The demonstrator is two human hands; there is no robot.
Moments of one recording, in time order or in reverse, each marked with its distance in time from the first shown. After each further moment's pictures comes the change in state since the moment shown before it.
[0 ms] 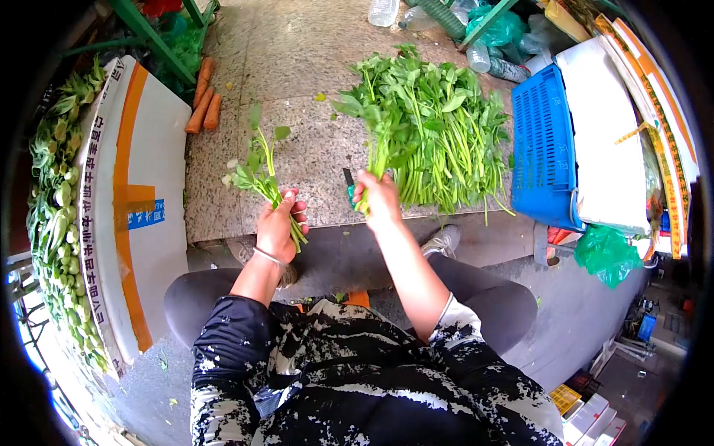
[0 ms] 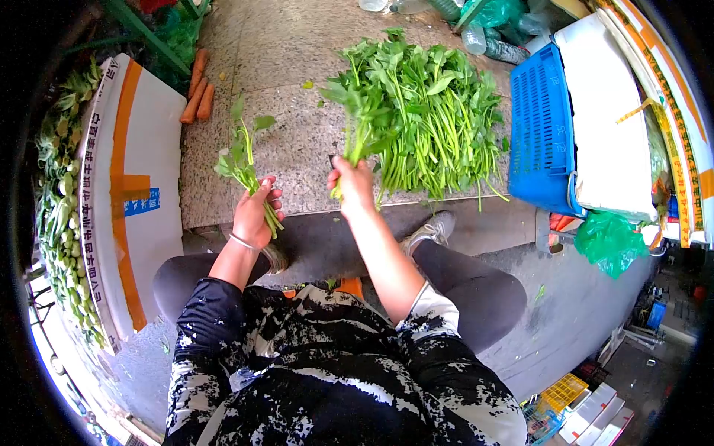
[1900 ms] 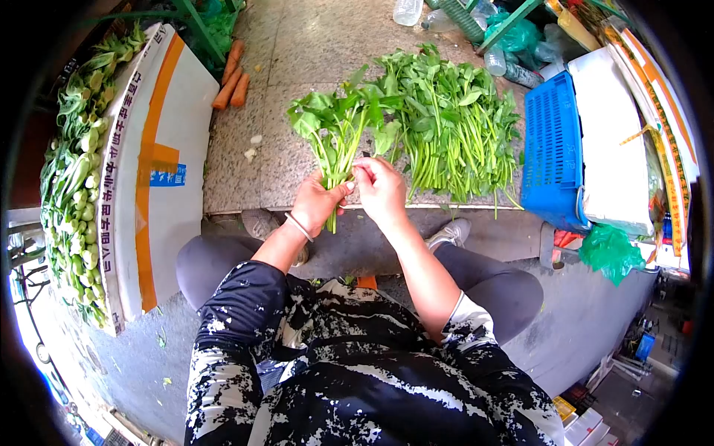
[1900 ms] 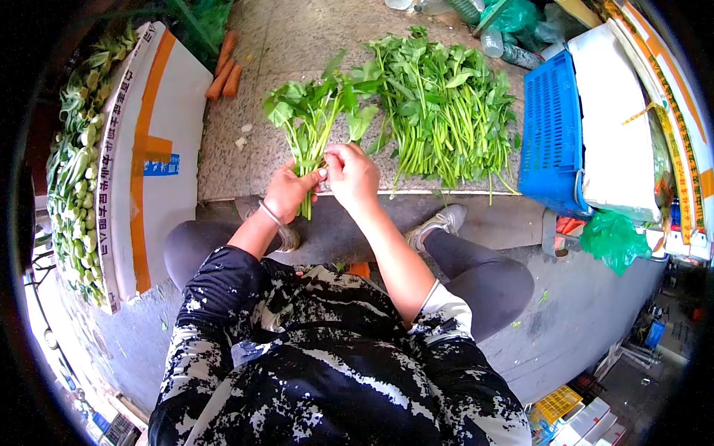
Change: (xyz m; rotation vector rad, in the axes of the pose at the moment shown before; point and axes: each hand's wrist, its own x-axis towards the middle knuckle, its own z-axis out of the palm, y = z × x) left_hand -0.022 -0.012 0.010 0.299 -0.308 0.230; right_hand -0.059 0.006 0.019 -0.859 -0.094 -0.901
